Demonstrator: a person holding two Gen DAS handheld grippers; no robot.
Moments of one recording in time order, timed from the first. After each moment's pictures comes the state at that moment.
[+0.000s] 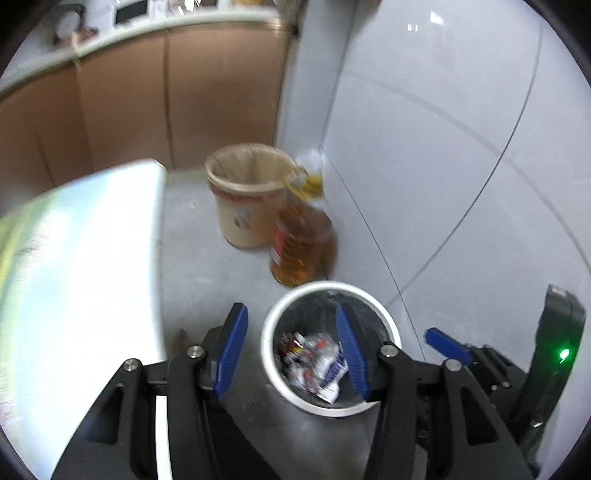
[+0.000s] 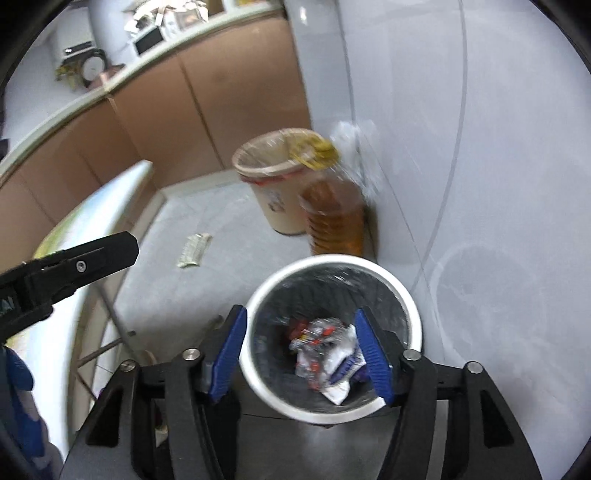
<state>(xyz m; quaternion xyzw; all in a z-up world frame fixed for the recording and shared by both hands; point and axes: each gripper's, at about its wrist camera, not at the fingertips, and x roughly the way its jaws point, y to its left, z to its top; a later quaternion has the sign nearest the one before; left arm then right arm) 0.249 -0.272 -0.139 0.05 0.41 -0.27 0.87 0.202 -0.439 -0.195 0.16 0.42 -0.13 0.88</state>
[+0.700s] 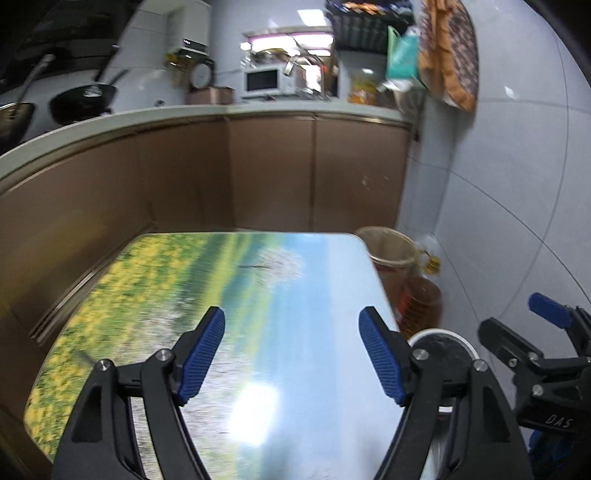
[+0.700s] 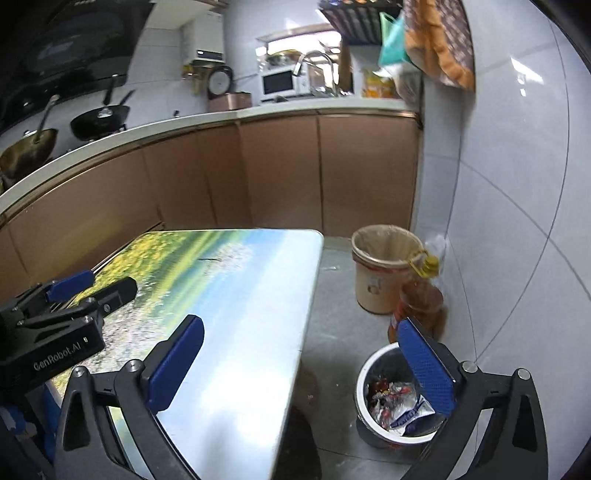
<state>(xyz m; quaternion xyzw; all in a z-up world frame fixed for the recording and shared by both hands) 0.157 -0.041 -0.043 0.02 0.28 -0.07 0.96 0.161 -0.254 -0.039 0.04 0.30 0.00 0.95</state>
